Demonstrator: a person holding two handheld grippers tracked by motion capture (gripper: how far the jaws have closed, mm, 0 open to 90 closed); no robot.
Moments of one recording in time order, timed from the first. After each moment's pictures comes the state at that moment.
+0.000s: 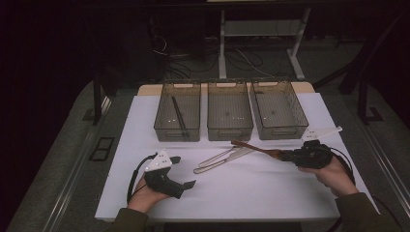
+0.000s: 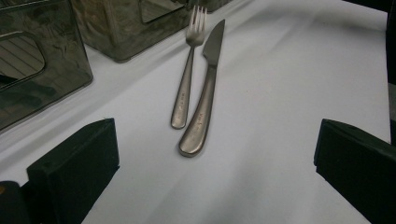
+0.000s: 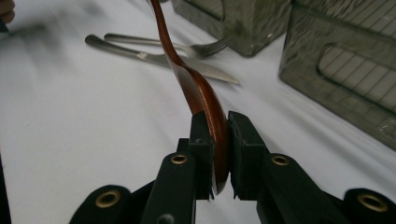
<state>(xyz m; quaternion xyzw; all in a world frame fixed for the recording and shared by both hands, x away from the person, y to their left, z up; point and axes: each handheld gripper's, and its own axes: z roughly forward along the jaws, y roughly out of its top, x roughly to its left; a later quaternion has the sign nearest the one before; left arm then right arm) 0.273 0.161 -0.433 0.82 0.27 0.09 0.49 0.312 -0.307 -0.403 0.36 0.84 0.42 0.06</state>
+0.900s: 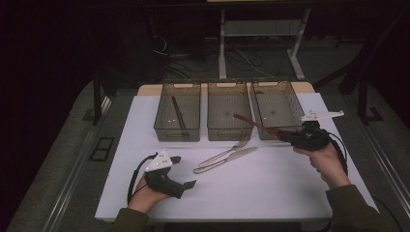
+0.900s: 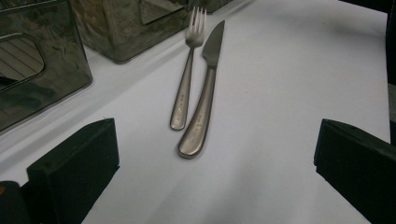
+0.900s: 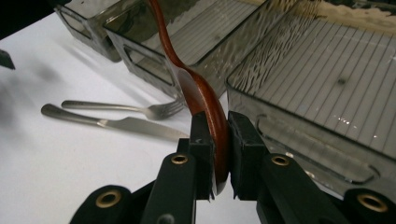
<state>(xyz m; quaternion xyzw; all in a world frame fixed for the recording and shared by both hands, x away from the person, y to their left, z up) 0.273 0.160 -0.433 0.82 0.27 0.09 0.49 0.339 -0.295 -0.372 0.43 0.79 0.43 0.12</state>
